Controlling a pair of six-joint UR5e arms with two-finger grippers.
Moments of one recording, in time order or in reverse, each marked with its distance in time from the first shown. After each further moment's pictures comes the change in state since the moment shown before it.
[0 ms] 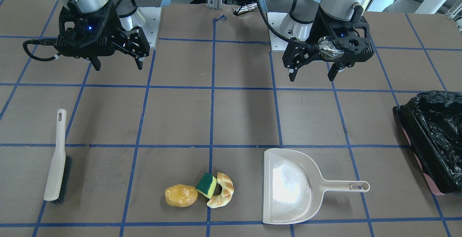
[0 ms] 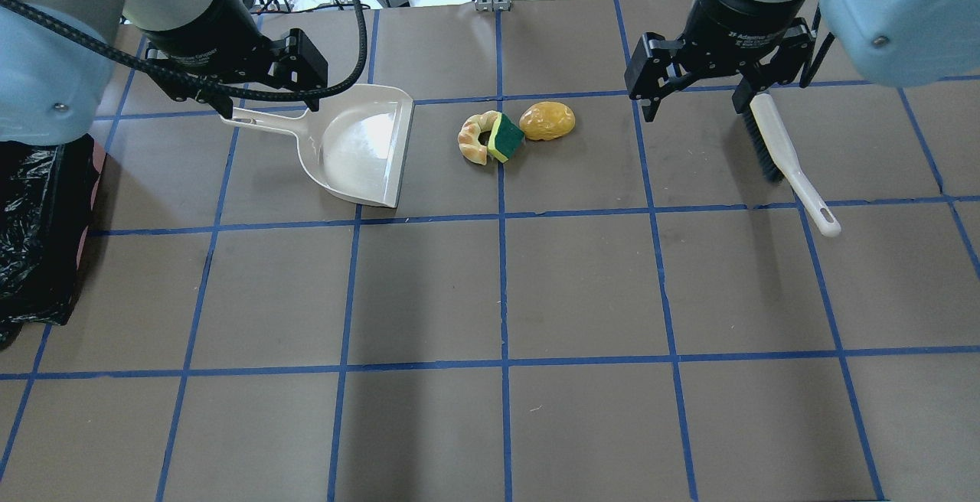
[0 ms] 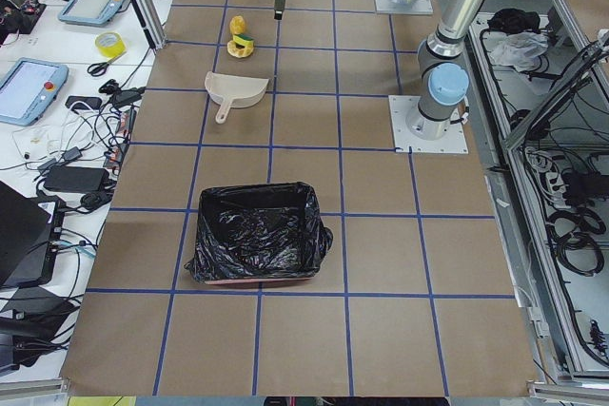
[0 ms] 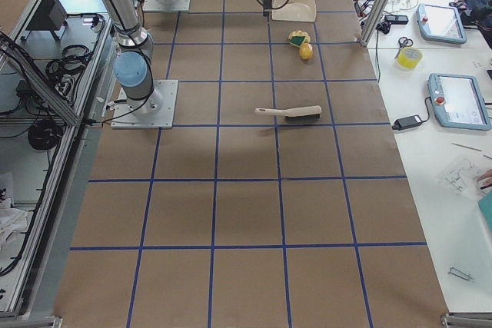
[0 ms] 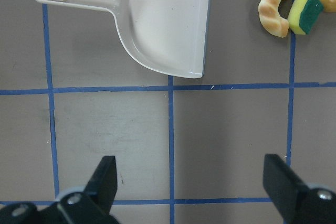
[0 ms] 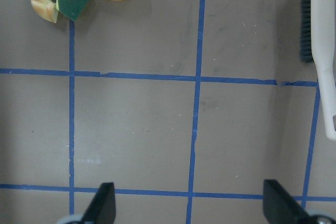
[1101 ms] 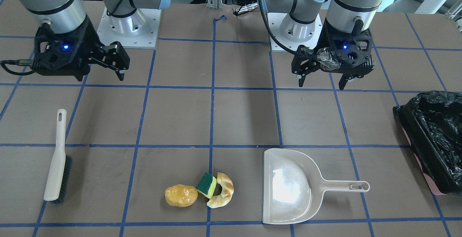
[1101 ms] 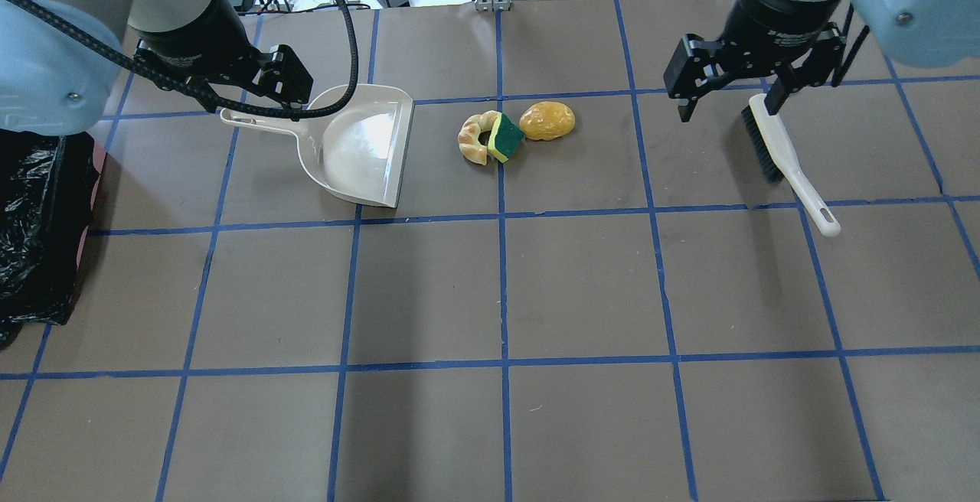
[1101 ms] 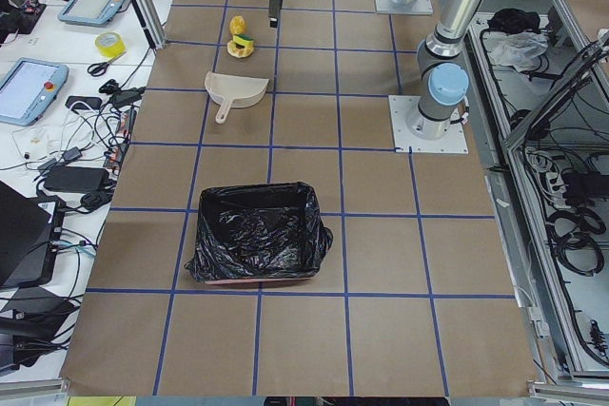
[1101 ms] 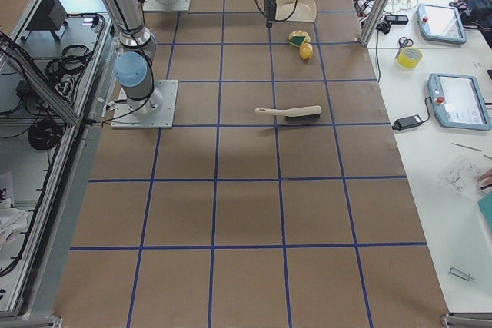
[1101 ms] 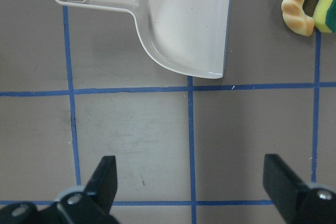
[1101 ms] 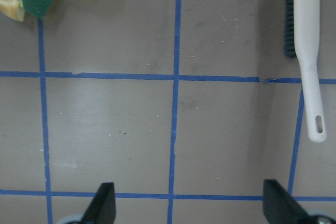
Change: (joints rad) left arm 0.030 -0.035 -0.001 0.011 0.057 0.268; right arm -0.138 0.040 0.020 -0.002 -0.002 -0.136
